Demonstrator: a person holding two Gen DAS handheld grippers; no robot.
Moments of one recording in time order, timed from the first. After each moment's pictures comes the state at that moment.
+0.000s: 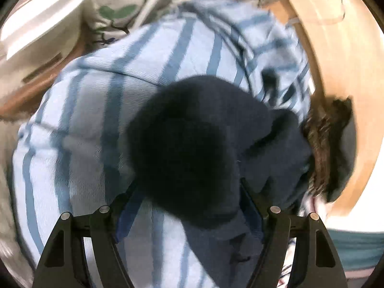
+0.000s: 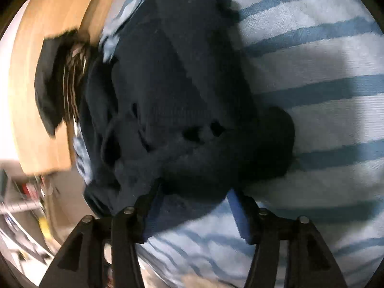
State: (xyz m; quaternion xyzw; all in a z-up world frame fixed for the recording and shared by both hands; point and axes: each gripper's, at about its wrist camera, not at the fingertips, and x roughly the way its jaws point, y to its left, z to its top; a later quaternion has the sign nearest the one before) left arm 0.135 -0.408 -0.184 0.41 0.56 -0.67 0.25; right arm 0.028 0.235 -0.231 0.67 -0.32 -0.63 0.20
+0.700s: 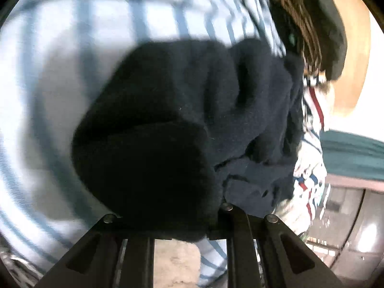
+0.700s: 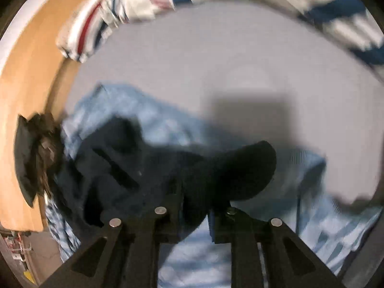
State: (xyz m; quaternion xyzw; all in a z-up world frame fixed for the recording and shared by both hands) left arm 0.123 -0.299 -0.206 0.54 0.53 -0.66 0.05; right arm 0.002 0.376 -0.186 0.61 -0.29 -0.74 0.01
